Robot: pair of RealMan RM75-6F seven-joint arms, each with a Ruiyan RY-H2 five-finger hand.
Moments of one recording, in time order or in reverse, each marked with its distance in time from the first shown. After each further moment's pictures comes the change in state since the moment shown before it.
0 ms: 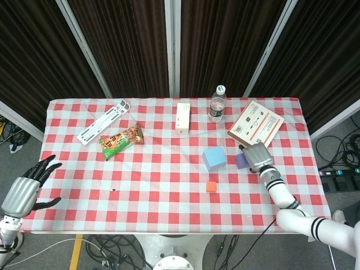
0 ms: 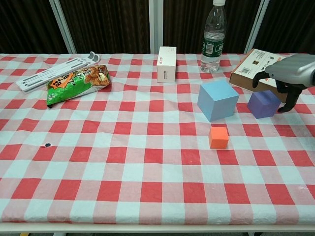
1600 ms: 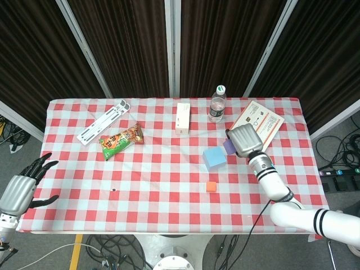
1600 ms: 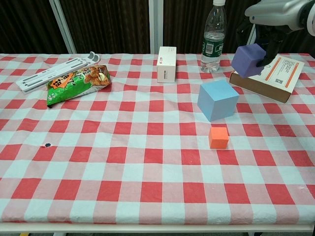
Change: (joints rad) left arm -0.003 -0.005 -0.007 0.045 -0.015 0.001 -0.069; right arm 0.166 0.178 0.092 -0.328 0.185 0.113 -0.145
